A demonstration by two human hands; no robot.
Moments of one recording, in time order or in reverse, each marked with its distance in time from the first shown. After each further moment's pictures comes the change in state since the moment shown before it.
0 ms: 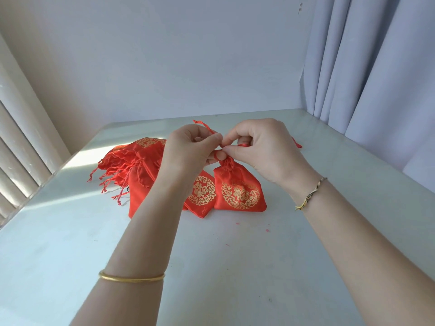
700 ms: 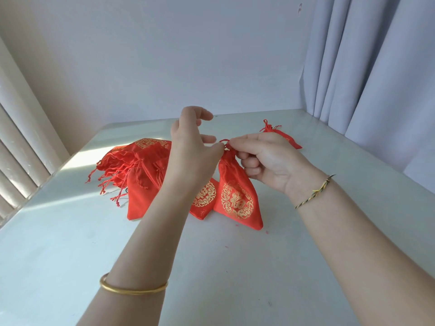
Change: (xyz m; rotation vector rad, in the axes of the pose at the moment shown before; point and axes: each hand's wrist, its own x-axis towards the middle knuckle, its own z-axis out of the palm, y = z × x) left_hand -0.010 0.005 0.006 0.393 0.094 0.300; right_hand 0.002 0.006 0.006 0.858 -0.106 0.654
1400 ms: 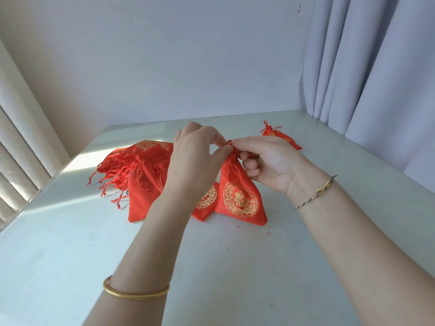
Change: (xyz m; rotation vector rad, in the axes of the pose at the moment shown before) left_hand 0.004 -0.011 0.002 0.348 -0.071 0.105; right_hand 0.002 0.003 -0.005 0.131 -0.033 0.041
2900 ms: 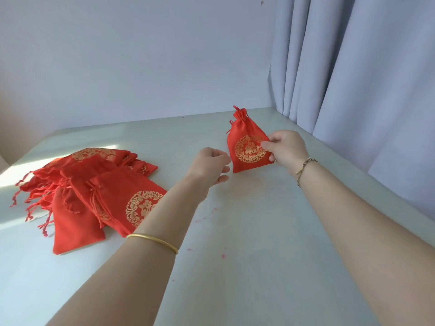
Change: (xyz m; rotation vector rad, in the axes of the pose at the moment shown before) left_hand 0.050 0.012 0.124 -0.711 -0.383 -0.594; right_hand 0.080 0.007 -0.163 -0.822 0.559 -0.204
